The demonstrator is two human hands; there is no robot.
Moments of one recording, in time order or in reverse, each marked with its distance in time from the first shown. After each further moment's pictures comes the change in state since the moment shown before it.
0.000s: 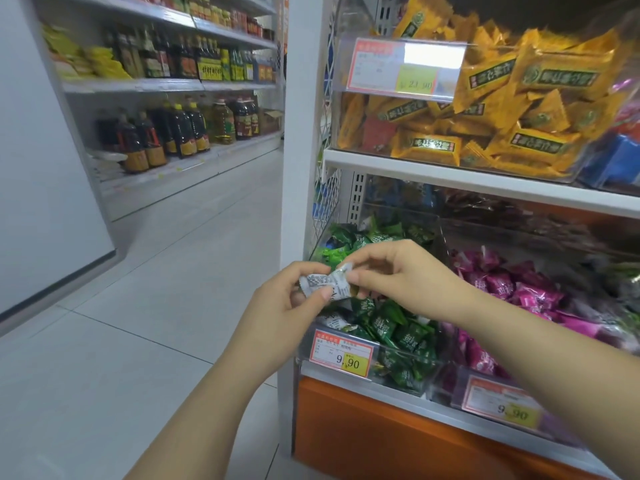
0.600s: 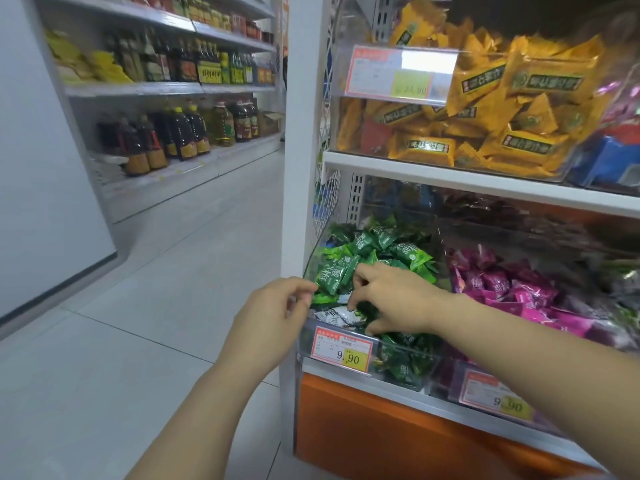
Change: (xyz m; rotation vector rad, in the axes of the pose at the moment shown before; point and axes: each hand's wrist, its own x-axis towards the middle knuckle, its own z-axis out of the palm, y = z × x) left_hand 0.002 -0.021 -0.005 0.374 0.049 0.001; right_hand 0.015 0.040 0.011 -1.031 -0.314 -0.076
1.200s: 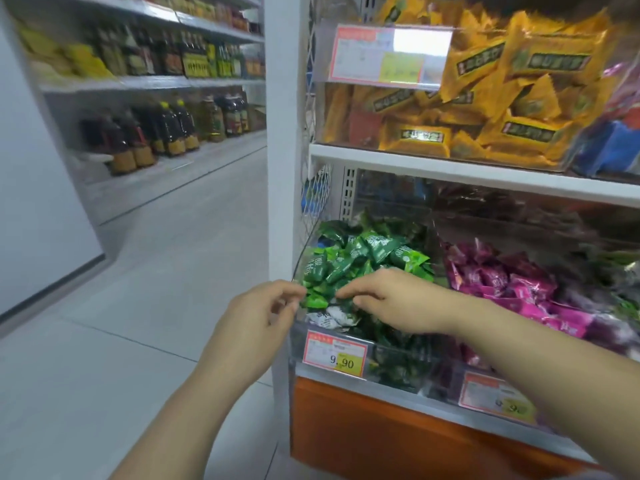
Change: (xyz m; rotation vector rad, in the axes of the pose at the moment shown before) left_hand 0.005 -0.009 0.000 -0.012 -0.018 0.059; right_hand -0.012 -0.001 -0.011 0.493 0.000 0.080
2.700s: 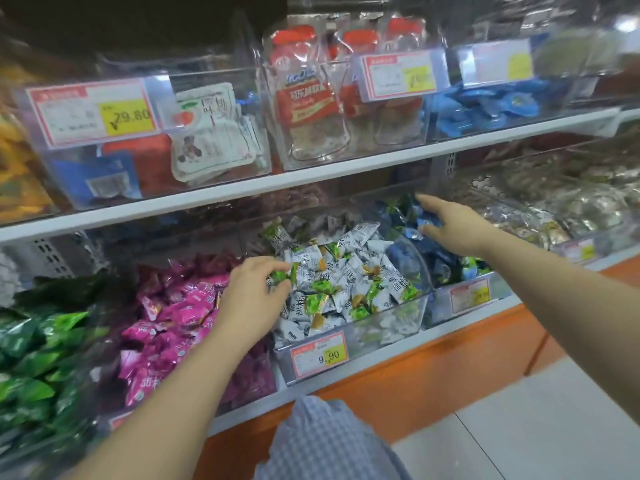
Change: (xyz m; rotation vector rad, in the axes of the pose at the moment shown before) left_hand 0.022 0.265 0.272 0.087 -0.342 0.402; right_hand -0.402 0.287 -0.066 0.106 0.632 0.954
